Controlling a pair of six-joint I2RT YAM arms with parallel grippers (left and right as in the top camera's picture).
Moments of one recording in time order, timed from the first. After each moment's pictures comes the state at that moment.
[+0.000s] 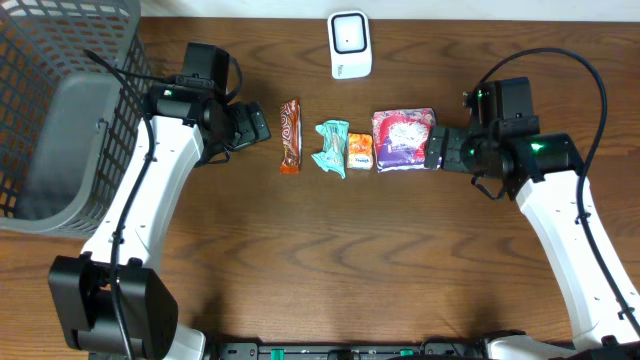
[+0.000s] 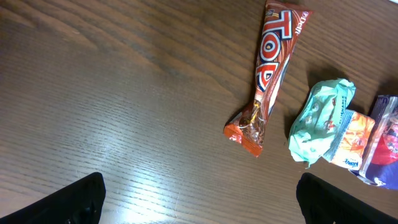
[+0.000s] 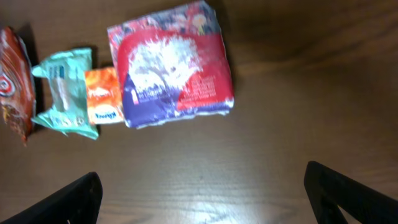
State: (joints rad) left arm -0.15 1.68 1.46 -1.02 0.07 -0.52; right arm 0.17 1.43 1.25 -0.89 -0.03 0.31
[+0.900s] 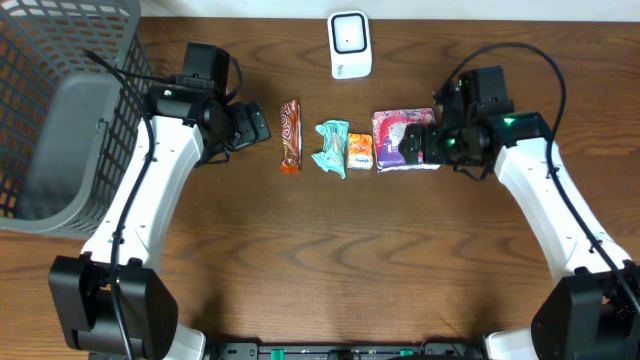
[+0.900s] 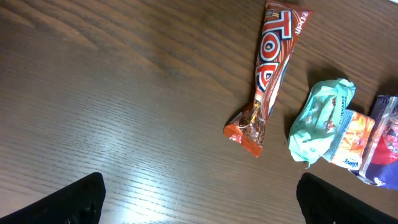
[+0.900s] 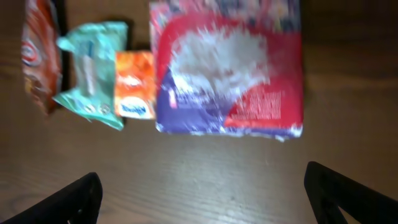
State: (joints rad) left arm -0.15 1.68 1.46 -1.02 0.07 -0.52; right arm 0.16 1.62 1.30 -0.82 -0.23 0.20
